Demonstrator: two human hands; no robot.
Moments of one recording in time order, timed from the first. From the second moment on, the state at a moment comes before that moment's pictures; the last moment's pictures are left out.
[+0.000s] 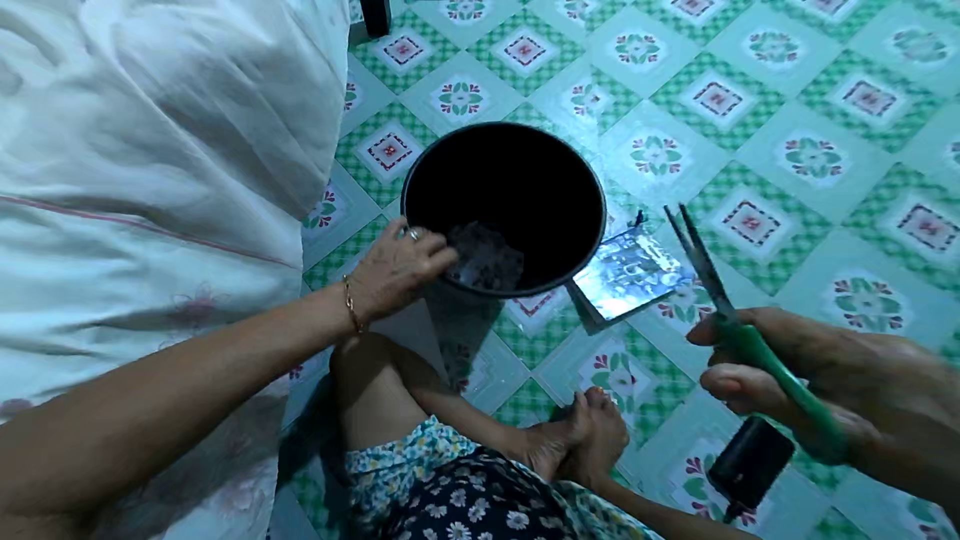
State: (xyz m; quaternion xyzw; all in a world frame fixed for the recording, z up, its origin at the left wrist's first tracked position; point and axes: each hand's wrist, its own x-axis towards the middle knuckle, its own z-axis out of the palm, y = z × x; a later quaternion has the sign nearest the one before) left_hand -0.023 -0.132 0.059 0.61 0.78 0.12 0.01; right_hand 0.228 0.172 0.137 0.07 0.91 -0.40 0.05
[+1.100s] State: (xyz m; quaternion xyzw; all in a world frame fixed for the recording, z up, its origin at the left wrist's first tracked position) left_hand 0.060 -0.081 -0.076 -0.03 0.91 0.01 0.42; right_hand 0.296 0.219 0.136 0.08 0.83 -0.55 0.00
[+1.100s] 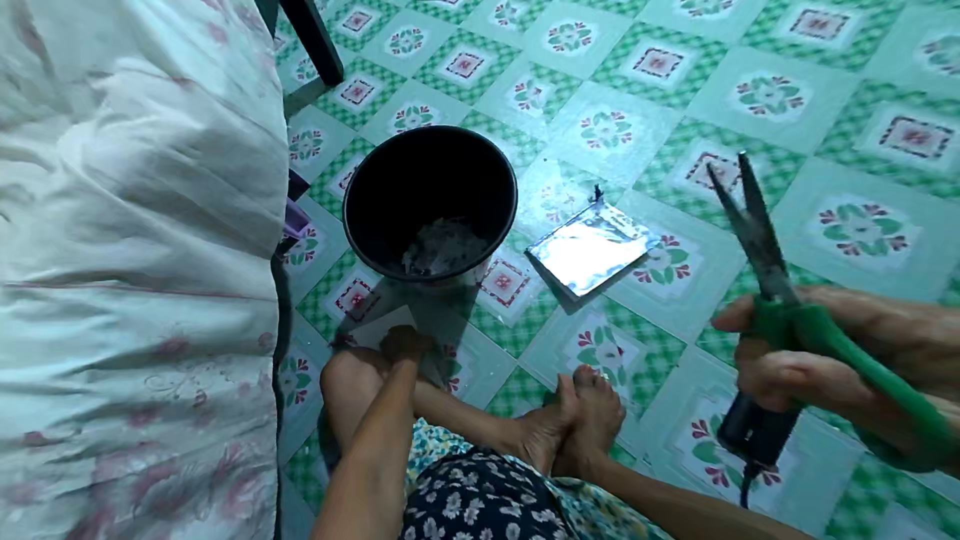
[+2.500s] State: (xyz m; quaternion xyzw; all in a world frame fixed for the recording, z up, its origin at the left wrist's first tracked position) left_hand 0.013 -0.138 -0.096 0.07 0.92 -0.06 0.38; right_hand 0.286 0.211 0.122 0.06 0.86 -0.51 0.08
